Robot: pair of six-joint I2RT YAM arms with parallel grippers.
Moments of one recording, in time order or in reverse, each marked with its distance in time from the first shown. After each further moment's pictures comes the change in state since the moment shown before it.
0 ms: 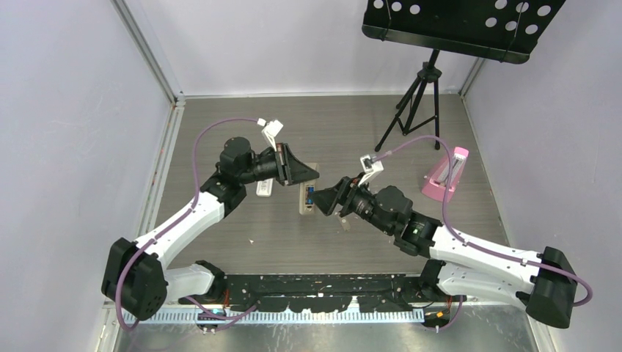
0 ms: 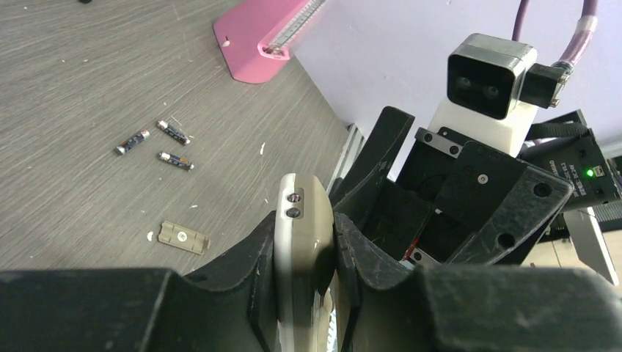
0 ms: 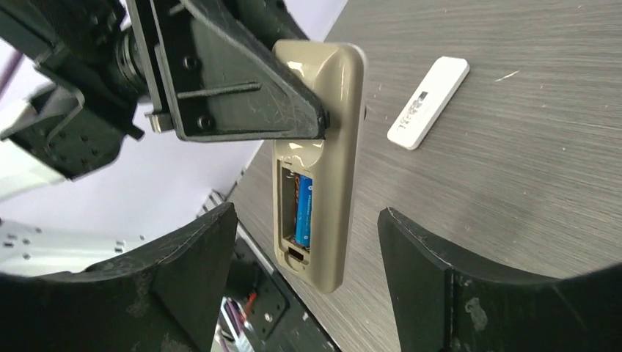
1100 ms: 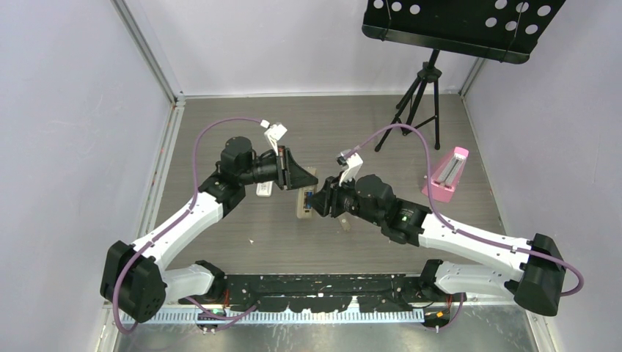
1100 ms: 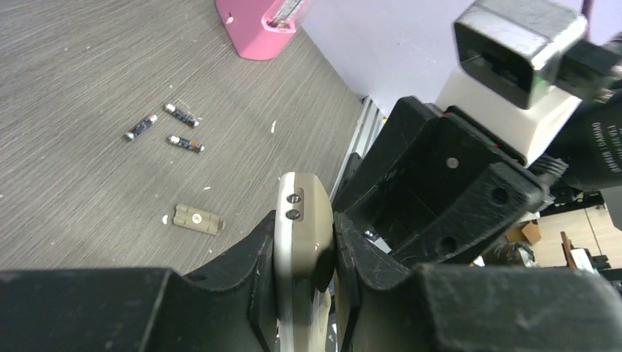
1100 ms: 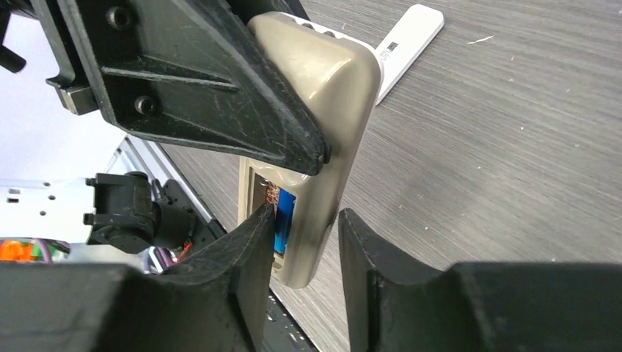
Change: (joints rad) left arm -0.001 -0.017 0.019 -0.106 0.051 0.140; right arm 0.002 0.148 0.184 -0.265 -0.089 -0.209
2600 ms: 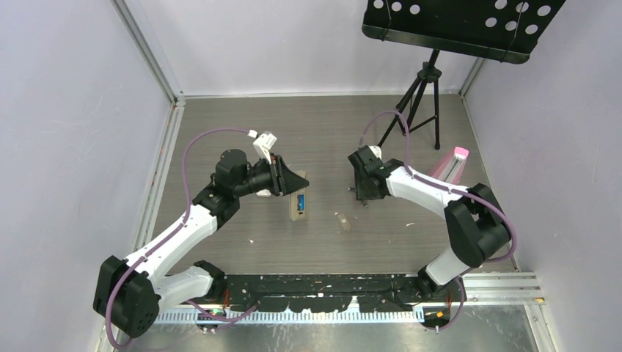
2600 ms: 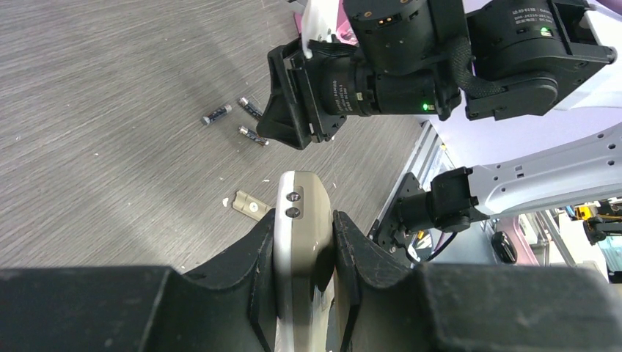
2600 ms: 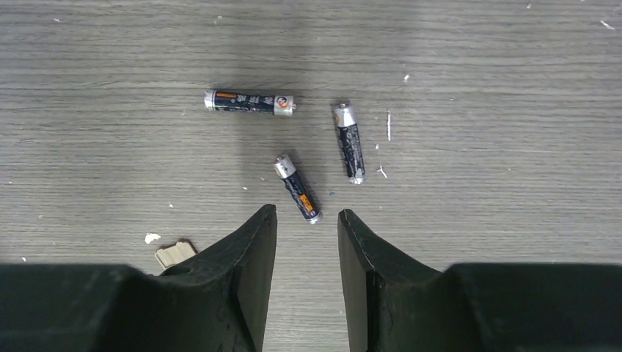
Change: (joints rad) left arm 0.002 -0.109 -0.115 -0.035 -0.201 0.051; right arm -0.416 0.475 0.208 -0.590 0.184 -0.071
